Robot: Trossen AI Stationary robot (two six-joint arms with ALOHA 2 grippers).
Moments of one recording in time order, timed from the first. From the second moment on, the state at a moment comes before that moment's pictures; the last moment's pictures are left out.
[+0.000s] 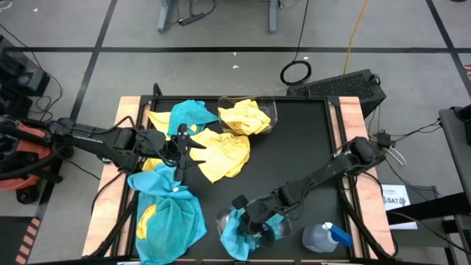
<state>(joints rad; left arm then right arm) -0.17 0.96 0.90 -0.35 -0.17 0.03 0.47 1.90 1.27 -0.02 -0.12 -0.13</state>
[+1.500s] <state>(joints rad) -0.17 0.96 0.91 -0.35 -0.17 0.03 0.47 2.00 1.49 -0.12 -0.24 0.33</state>
